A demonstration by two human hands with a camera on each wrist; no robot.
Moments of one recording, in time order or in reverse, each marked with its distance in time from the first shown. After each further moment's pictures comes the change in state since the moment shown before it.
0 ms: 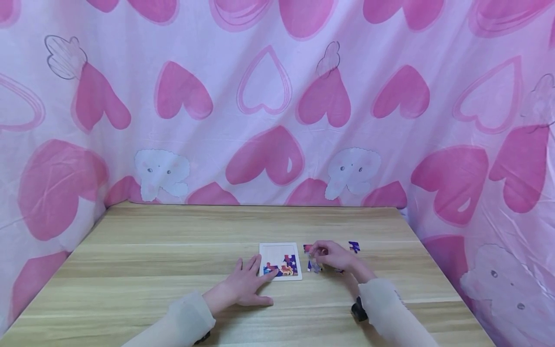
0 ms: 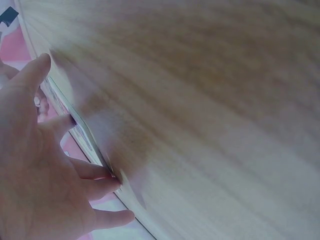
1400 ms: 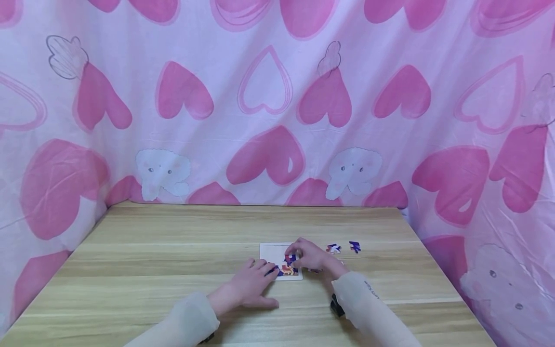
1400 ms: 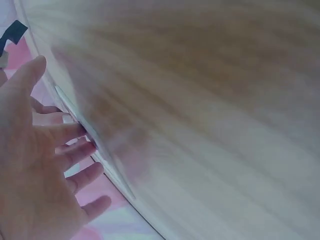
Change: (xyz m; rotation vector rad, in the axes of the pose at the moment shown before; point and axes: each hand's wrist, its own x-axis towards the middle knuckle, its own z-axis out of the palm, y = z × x) left_hand 0.007 0.006 0.002 0.206 0.127 0.147; right_hand 0.039 -0.029 0.038 -0.275 -0.037 -0.053
